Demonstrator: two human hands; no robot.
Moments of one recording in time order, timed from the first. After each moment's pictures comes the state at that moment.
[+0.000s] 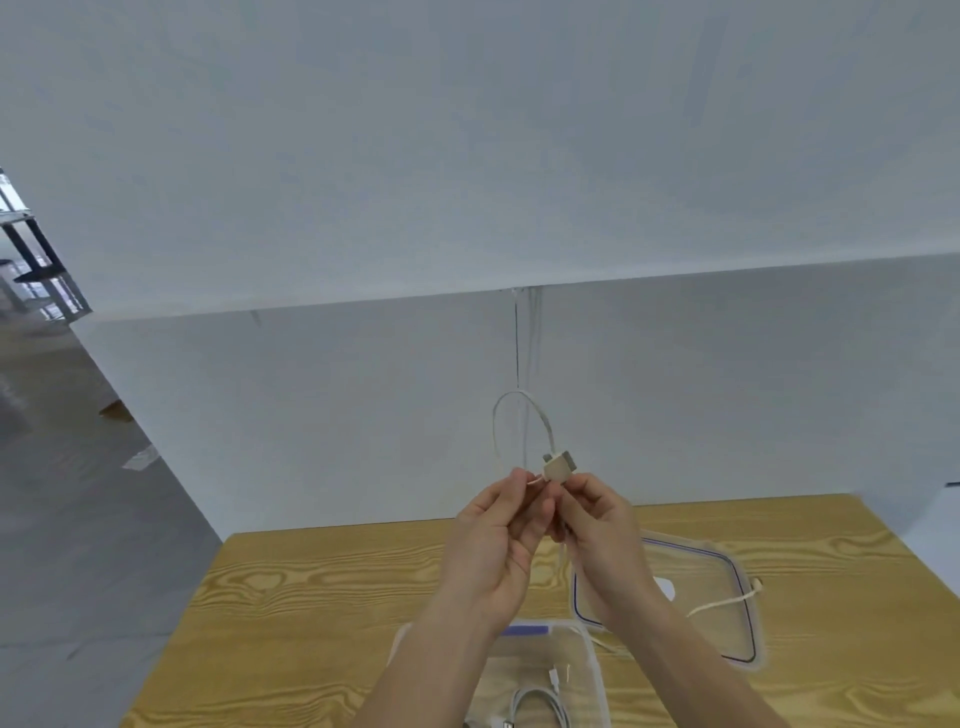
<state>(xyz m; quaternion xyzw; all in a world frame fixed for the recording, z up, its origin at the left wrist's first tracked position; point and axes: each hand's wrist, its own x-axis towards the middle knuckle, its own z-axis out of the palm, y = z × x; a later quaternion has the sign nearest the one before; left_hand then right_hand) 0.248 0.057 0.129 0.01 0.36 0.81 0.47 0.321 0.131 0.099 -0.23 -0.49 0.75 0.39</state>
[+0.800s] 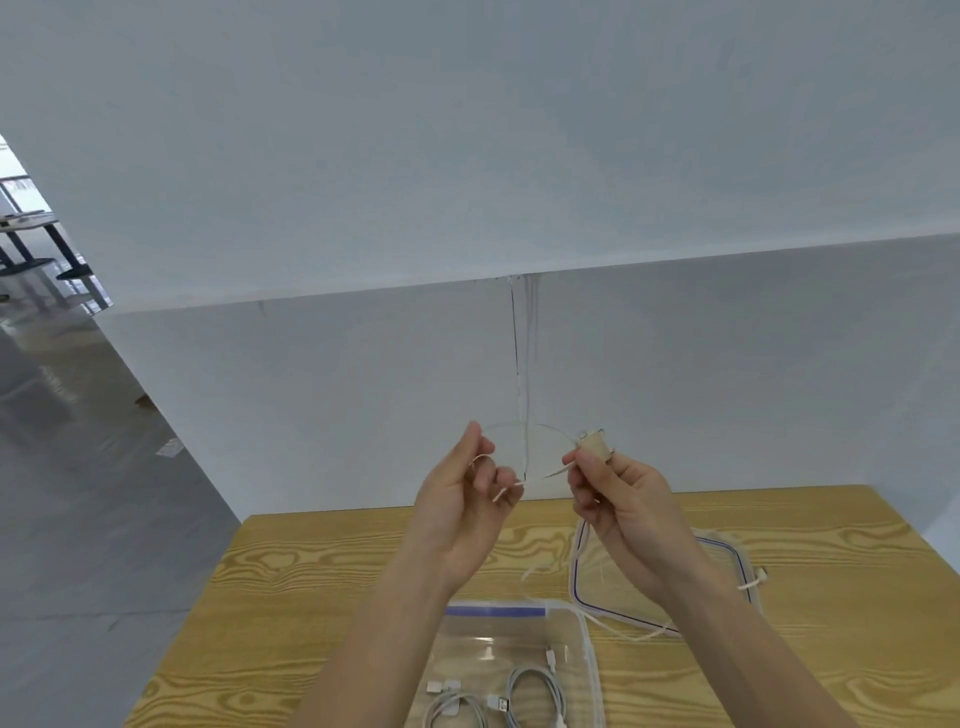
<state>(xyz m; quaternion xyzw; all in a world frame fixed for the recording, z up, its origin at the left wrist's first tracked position) 0.234 0.058 0.136 0.09 0.40 0.79 0.45 0.358 0.159 0.117 -0.19 -0.48 0.80 0.31</state>
